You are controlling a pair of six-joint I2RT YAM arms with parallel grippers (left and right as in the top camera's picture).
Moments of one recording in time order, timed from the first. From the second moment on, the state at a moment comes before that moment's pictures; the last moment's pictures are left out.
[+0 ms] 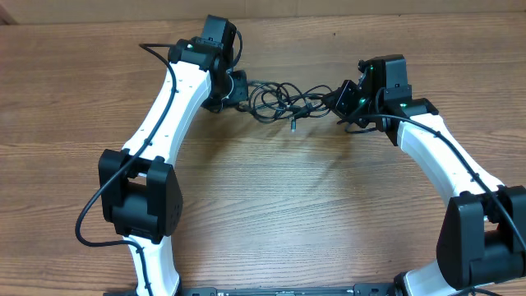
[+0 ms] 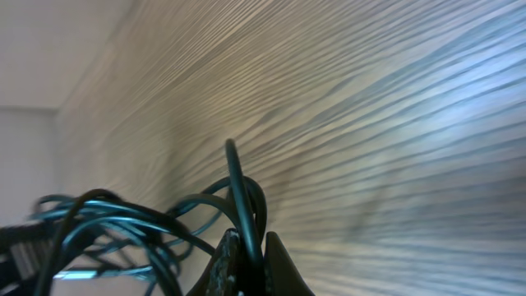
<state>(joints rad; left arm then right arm) -0.27 2.06 1.85 -1.05 0.14 -0.39 0.16 1.71 1.18 -0.35 -0.40 0.70</state>
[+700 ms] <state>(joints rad) -0.18 2.06 1.85 -1.11 0.33 -0.28 0.27 1.78 1.18 -0.35 -0.11 0.65</state>
